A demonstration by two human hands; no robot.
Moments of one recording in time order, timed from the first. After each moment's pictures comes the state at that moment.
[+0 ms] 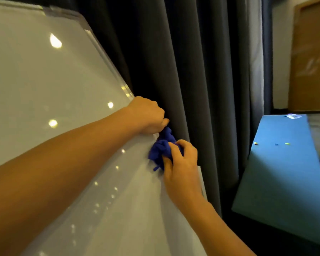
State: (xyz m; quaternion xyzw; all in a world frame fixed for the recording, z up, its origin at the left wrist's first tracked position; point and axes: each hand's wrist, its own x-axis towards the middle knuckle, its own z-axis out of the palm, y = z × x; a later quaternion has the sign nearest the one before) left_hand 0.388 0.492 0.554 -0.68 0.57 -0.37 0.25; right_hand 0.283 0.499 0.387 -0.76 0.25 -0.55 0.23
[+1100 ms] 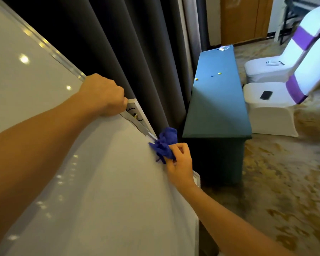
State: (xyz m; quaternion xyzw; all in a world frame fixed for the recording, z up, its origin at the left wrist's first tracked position) left_hand 0.353 0.485 0.426 -0.61 0.64 -0.39 0.26; right_hand 0.189 0.523 0.158 -0.61 0.43 -0.52 0.41
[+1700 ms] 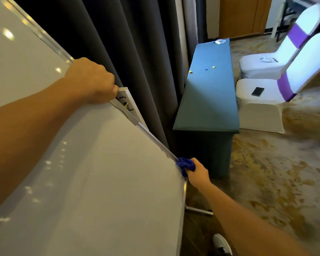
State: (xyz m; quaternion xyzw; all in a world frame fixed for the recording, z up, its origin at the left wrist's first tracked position) left_hand 0.332 0.487 0.423 -0.61 0.63 -0.41 0.25; right_hand 0.094 0.506 0.066 -0.55 0.56 -0.28 0.55
